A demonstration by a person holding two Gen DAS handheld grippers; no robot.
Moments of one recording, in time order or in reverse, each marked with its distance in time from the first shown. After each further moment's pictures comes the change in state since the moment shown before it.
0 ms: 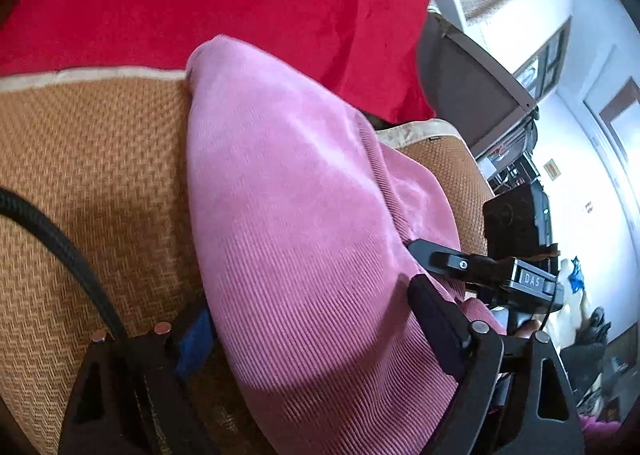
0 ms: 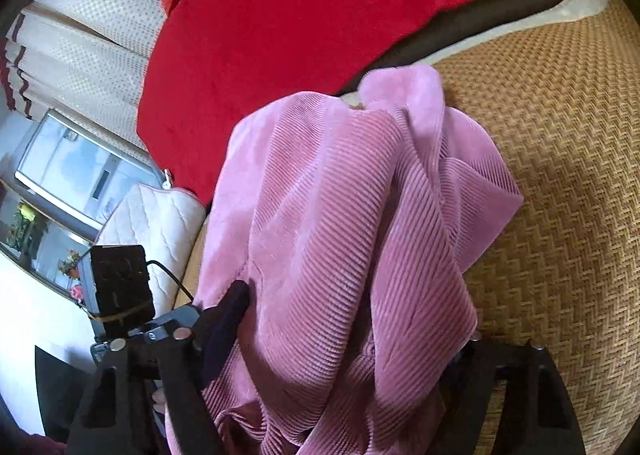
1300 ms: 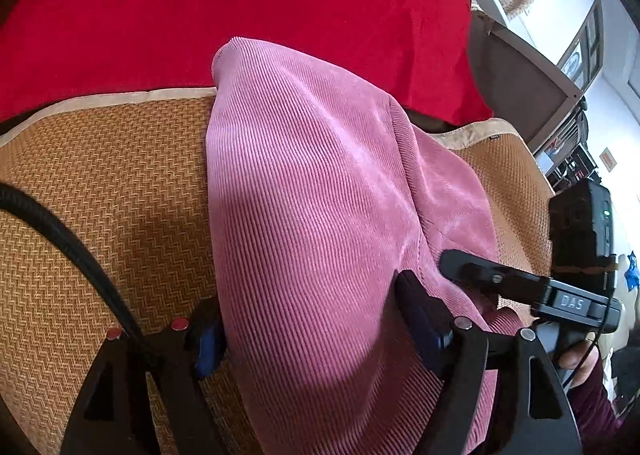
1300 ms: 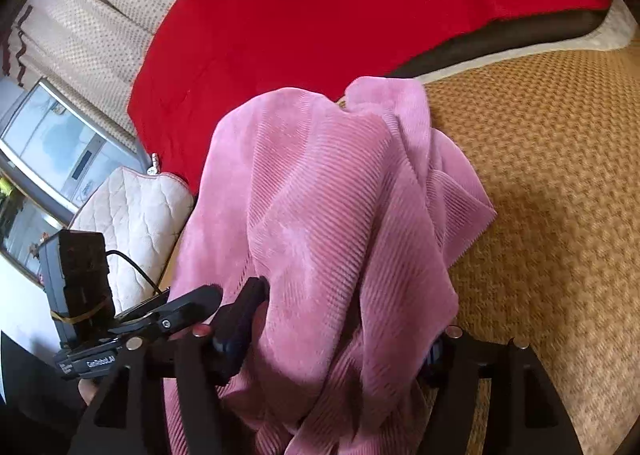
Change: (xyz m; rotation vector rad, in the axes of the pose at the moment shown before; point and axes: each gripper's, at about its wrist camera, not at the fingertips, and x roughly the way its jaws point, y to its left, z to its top) left arm -0.047 0.025 0.005 0.005 -0.005 0.268; right arm 0.035 0.057 -0.030 -0.072 -0.019 -0.134
